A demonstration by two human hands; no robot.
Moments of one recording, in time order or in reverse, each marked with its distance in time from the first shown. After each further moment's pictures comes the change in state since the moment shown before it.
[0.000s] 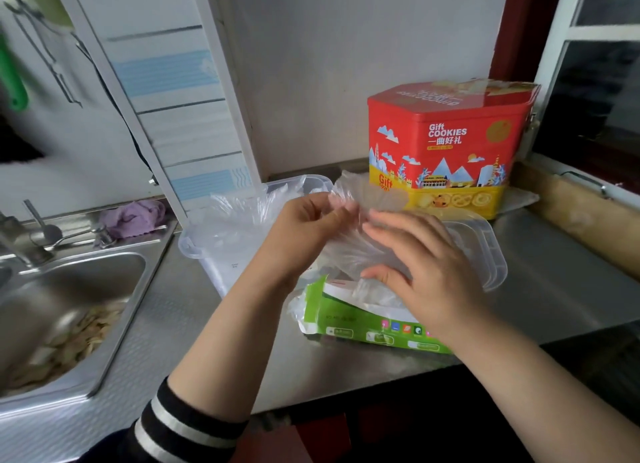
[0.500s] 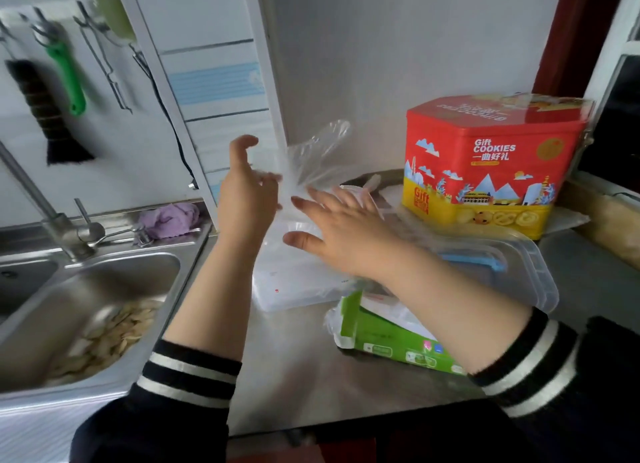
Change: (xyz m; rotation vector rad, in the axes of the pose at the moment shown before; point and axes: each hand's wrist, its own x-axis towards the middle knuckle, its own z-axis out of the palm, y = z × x) left_hand 0.044 -0.007 -0.105 0.593 0.631 0.066; right_hand 0.110 -0.041 0.093 -0.090 -0.829 0.184
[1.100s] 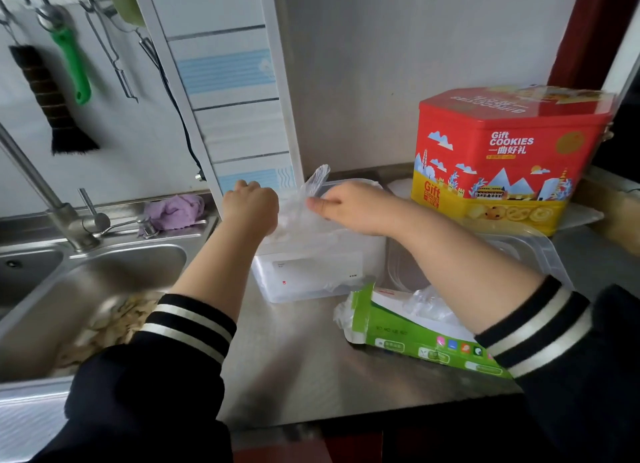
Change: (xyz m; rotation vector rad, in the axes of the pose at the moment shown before) left_hand 0.033 -0.058 0.009 1.113 -0.493 0.099; right_hand 0.035 0.015 -0.011 0.320 -0.080 0.069
